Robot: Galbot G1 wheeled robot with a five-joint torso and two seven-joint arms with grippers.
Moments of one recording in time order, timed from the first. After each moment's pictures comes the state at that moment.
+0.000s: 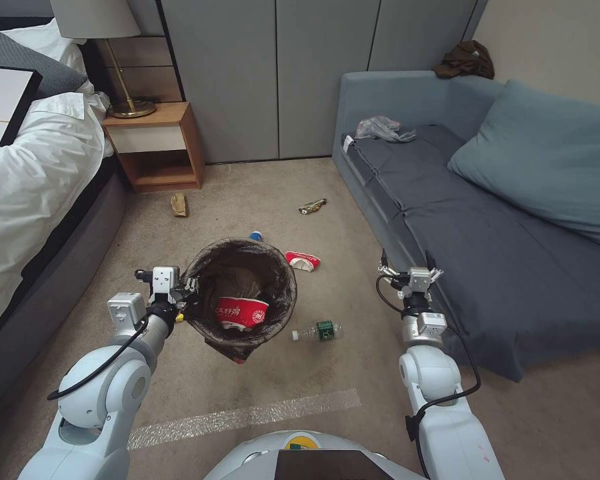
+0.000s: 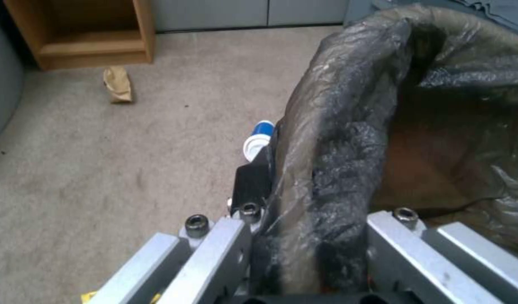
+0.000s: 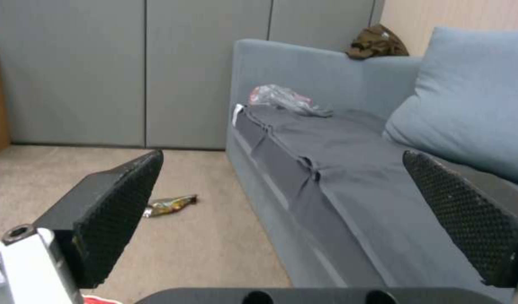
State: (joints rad) left arm 1.49 -1.28 -0.69 -2.36 -0.45 0.70 -0.06; right arm -1.36 1.49 0.60 1.91 -0.04 0.12 0.11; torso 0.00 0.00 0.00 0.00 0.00
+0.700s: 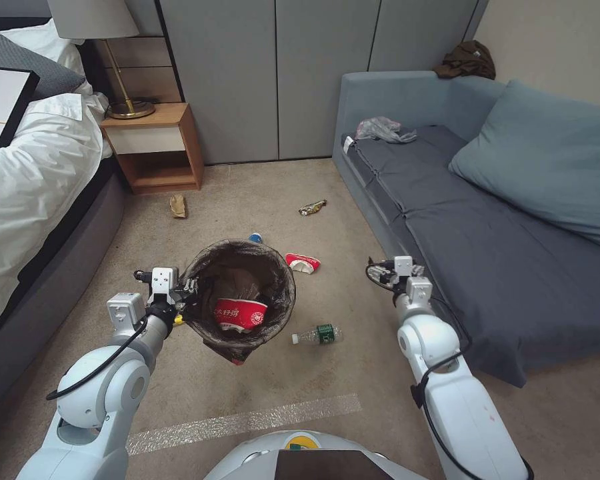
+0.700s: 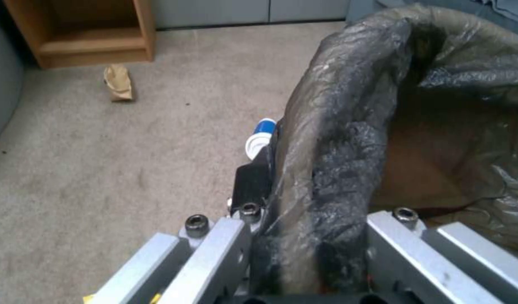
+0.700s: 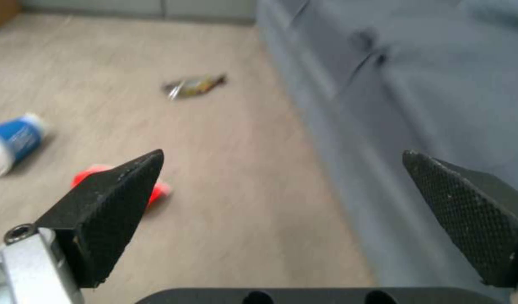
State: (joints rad) left arm 1.49 -1.28 -0.70 -2.36 -0.45 0.71 -0.06; right arm -1.17 1.32 0.46 1.89 0.20 -0.50 0.18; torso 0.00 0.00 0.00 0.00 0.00
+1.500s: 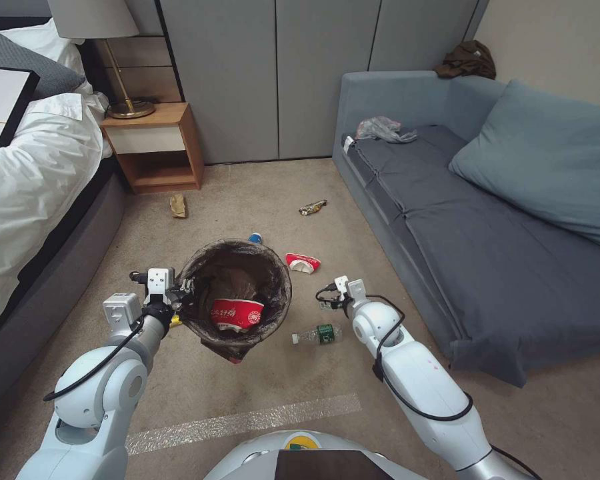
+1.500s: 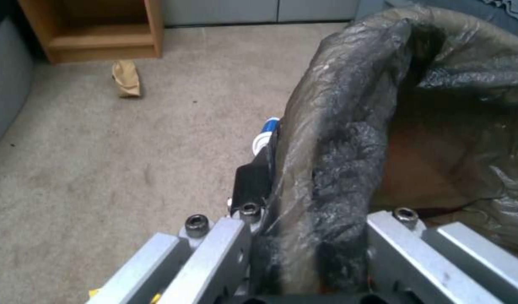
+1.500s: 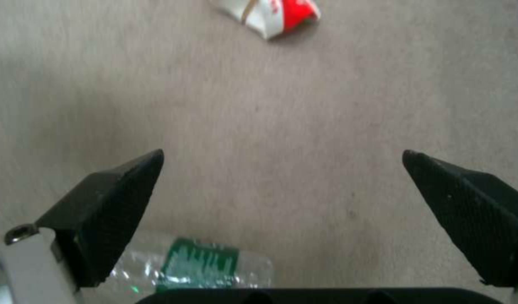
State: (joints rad) left arm 1.49 -1.30 -0.72 -2.35 -0.45 0.70 -0.05; right arm -0.96 1.24 0.08 1.59 0.28 -0.74 0.14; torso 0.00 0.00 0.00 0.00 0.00
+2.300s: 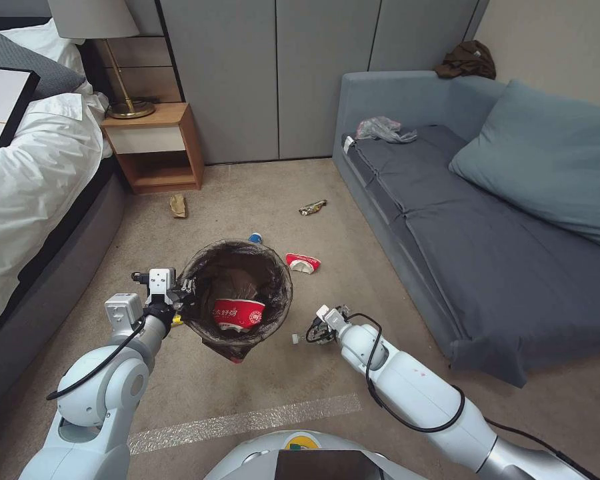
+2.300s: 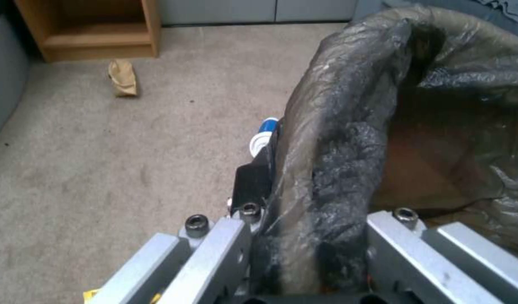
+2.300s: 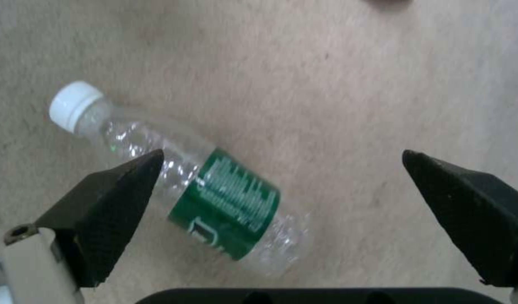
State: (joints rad) left arm 1.48 -1.31 -0.72 -2.34 -0.44 0.70 -0.04; right arm -0.87 1.07 -0.26 1.57 0.17 -0.74 0.09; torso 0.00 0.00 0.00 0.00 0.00
